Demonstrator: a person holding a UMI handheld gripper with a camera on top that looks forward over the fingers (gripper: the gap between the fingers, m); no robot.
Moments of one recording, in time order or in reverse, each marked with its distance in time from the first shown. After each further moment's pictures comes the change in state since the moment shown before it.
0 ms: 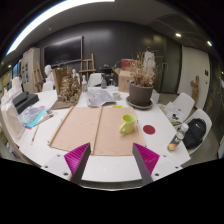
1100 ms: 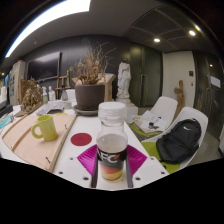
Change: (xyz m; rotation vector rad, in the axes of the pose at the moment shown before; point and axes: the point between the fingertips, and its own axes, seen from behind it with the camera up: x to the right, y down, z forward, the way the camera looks) arm 0.362 0.047 0.194 0.245 0.146 0.062
